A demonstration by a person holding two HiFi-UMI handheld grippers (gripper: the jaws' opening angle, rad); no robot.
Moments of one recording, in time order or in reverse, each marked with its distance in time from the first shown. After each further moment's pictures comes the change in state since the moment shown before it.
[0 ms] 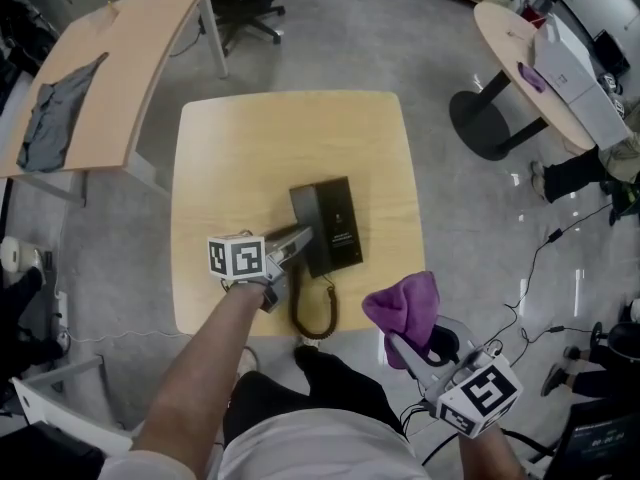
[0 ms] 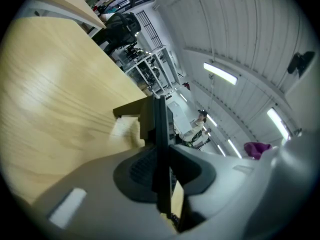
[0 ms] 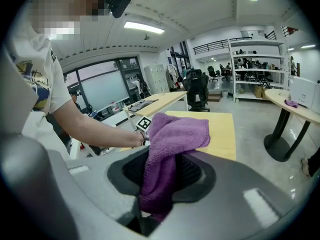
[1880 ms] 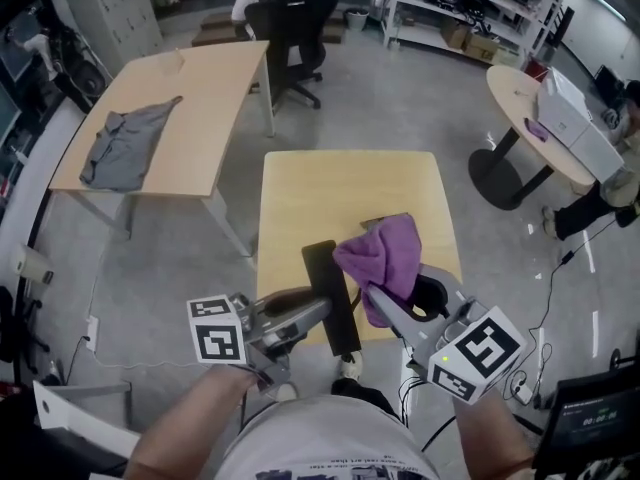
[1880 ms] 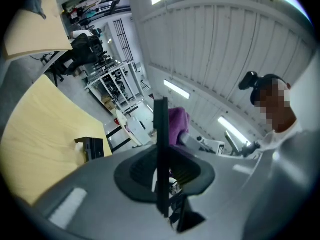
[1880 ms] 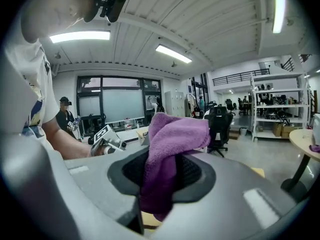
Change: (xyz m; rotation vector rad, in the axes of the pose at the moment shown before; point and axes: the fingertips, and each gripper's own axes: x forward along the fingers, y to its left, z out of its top) left arm -0.237 -0.215 0.039 0.133 -0.127 -0.376; right arm 0.056 0.141 0.179 -0.230 -0.319 0.089
